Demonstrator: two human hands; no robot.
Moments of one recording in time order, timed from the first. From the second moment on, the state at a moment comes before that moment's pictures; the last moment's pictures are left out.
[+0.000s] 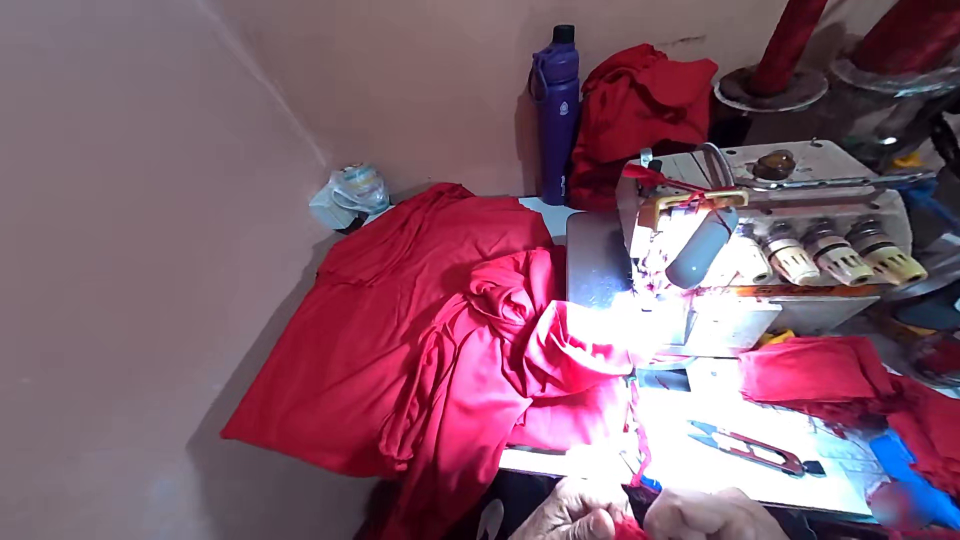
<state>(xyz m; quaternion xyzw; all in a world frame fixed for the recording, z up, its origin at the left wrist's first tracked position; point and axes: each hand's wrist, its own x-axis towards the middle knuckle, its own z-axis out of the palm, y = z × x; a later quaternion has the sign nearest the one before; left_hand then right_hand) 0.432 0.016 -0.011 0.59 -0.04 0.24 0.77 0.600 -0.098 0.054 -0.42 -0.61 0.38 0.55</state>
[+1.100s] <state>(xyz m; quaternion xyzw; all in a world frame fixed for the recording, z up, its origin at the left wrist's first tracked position) 0.410 0.030 -0.014 0.66 0.15 0.44 0.59 0.577 -0.076 -0.005 -0.54 -0.56 0.11 0.62</state>
